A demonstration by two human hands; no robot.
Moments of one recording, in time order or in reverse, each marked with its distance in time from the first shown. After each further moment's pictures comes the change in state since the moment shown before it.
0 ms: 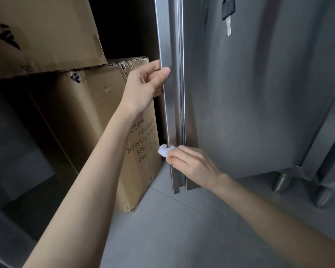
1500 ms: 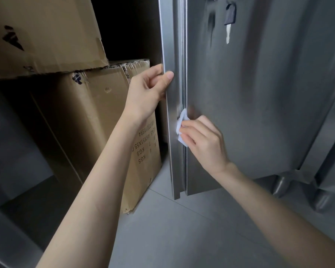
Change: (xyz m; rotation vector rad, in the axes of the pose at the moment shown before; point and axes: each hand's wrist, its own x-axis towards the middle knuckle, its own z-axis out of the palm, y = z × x) left_hand -0.009 0.005 0.010 -0.088 0.091 -0.002; right_hand 0.031 0.021 -0.024 -0.079 0.328 0.194
